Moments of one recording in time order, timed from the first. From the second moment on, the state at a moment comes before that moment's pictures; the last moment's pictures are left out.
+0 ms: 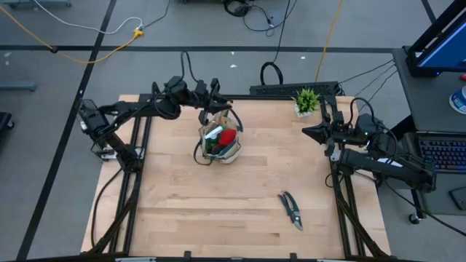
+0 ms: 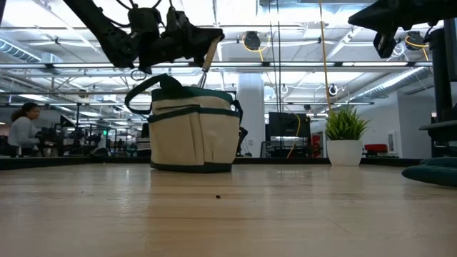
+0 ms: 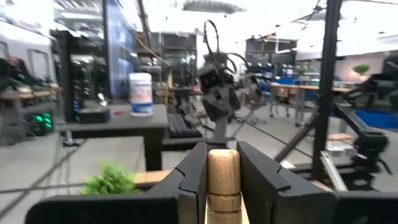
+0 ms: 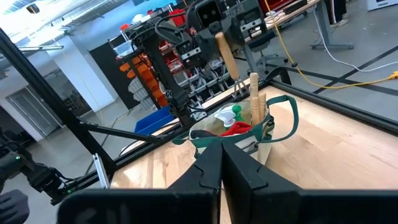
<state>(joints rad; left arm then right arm) 0.63 1.62 0.89 1.02 0.88 -0.18 -0.41 0.29 0.52 -0.28 -0.26 0.47</state>
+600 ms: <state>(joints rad) 0.60 1.62 0.89 0.99 0.95 -0.21 -0.41 0.29 0.52 -0.28 -0.26 0.47</state>
